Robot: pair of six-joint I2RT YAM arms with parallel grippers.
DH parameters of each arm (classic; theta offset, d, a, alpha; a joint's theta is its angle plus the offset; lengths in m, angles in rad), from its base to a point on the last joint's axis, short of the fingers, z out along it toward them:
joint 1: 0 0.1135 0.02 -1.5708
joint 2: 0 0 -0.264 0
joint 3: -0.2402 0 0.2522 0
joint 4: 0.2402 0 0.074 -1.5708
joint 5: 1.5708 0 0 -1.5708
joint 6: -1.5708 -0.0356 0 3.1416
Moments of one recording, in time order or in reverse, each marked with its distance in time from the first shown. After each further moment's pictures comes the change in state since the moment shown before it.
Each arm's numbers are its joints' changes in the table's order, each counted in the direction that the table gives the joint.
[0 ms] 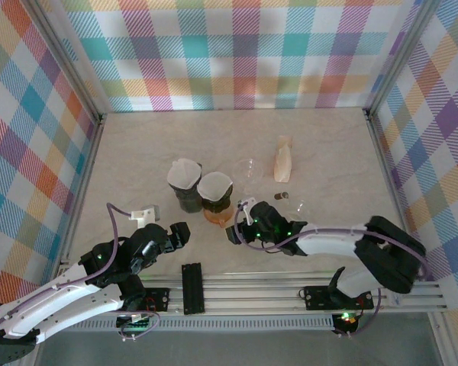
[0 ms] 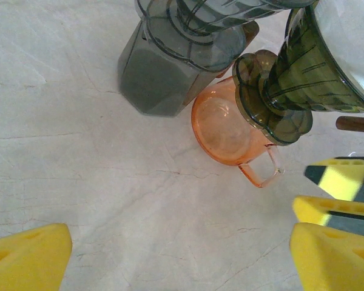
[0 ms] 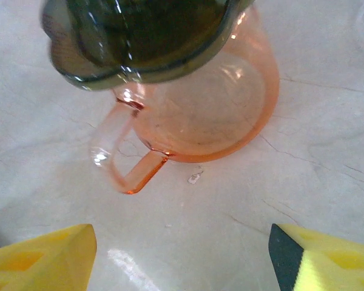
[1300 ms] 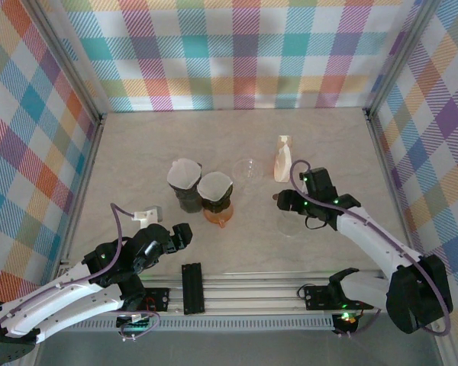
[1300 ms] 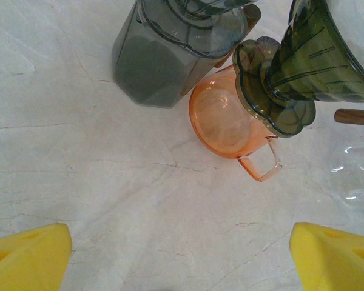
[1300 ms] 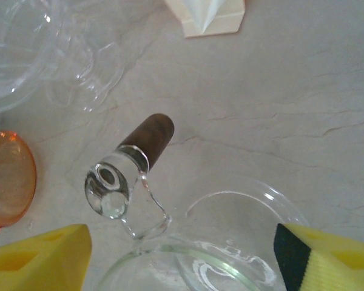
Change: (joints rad) left arm 0.000 0.014 0.024 -0.030 0.027 0.008; right arm -0.541 -0.246 -0.170 0.684 -0.087 -0.068
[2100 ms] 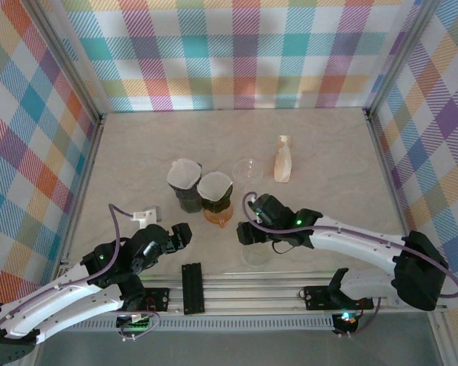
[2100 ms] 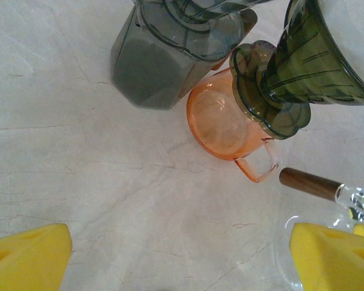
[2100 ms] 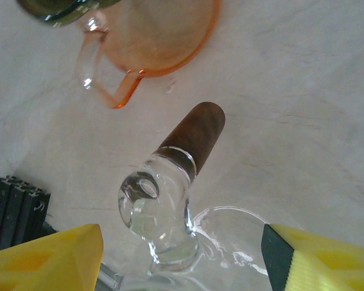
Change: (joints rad) left arm 0.000 -0.016 0.000 0.000 -0.001 0.001; right arm 0.563 0.121 -0.059 -0.030 0.068 -0.128
